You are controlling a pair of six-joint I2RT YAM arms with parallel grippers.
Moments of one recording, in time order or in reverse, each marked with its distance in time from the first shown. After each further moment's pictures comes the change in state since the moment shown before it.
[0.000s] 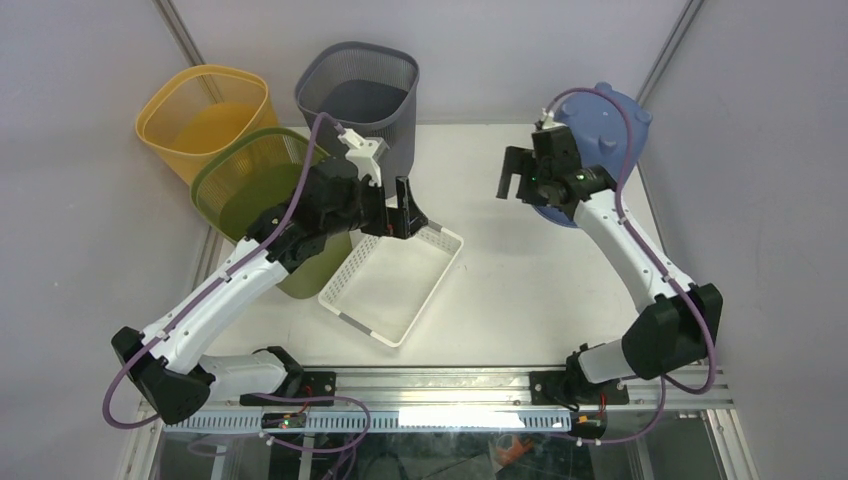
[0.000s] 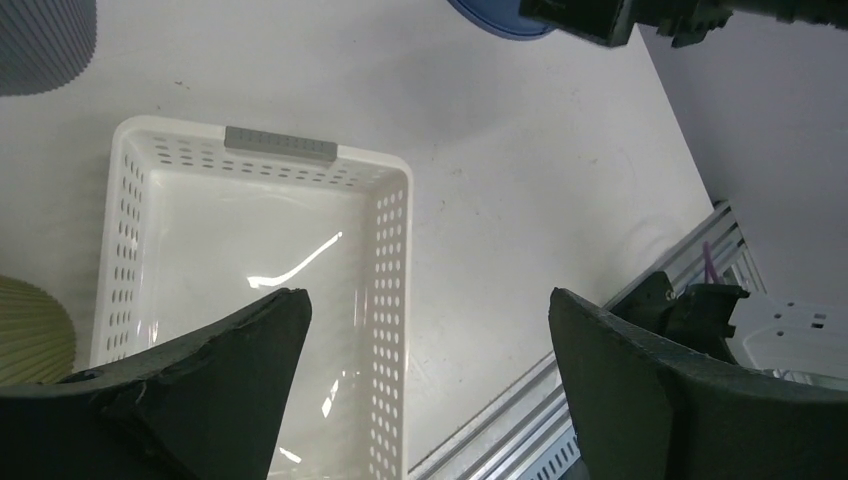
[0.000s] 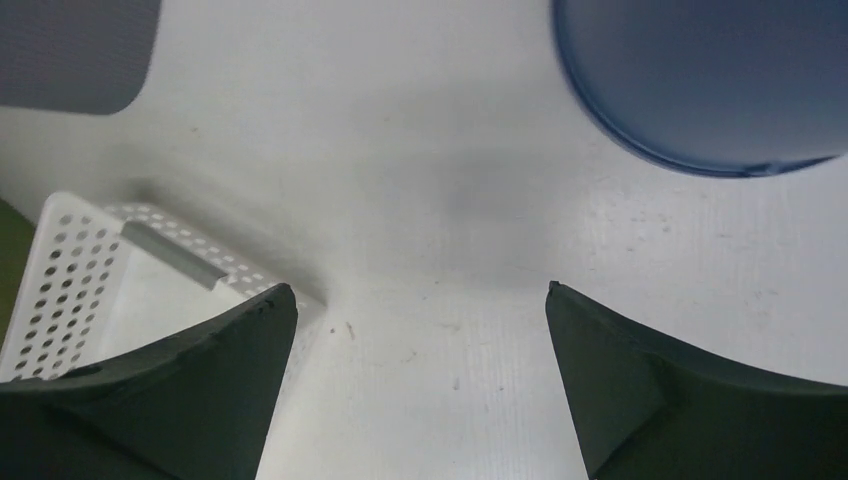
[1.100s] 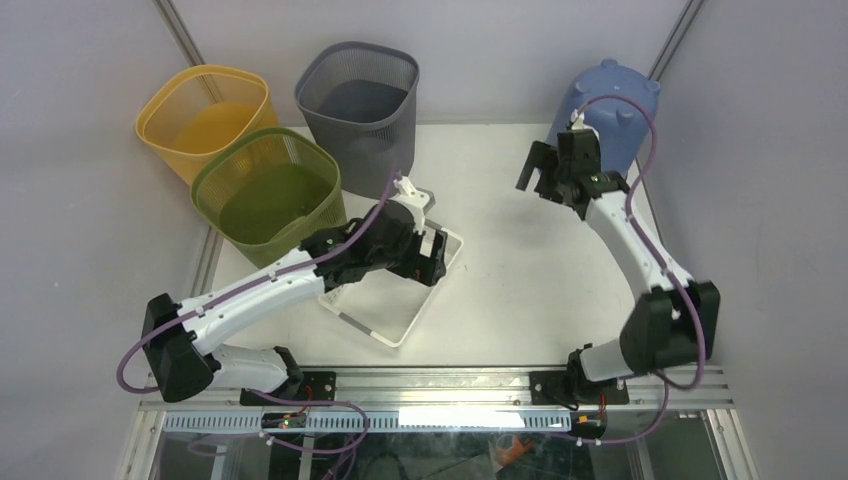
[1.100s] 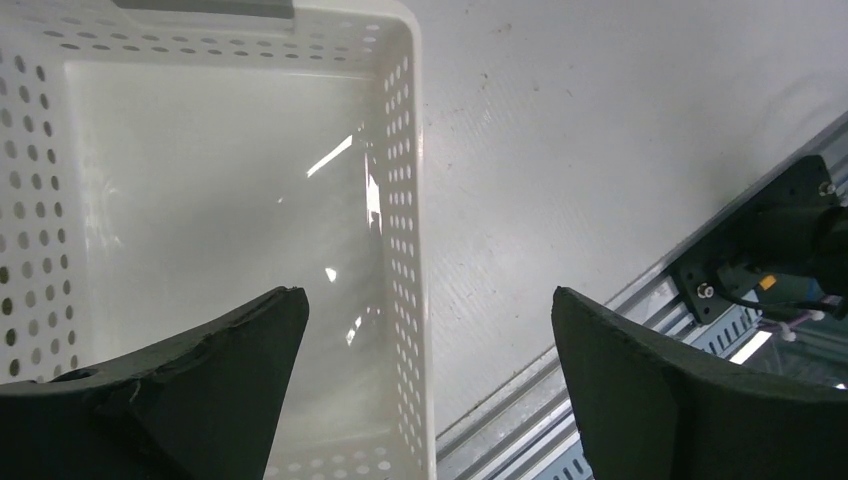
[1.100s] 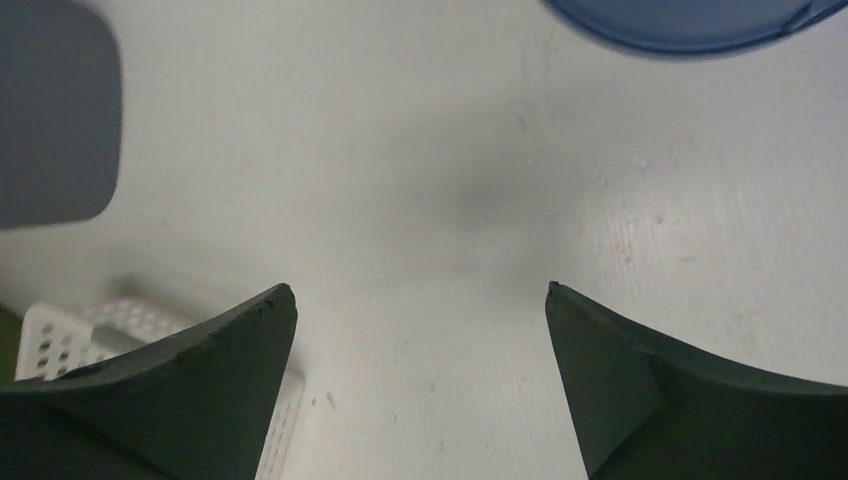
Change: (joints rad) left arm -0.216 0.080 -0.163 0.018 -0.138 0.036; right arm -0.222 0.074 -0.061 0.139 -0.011 0.046
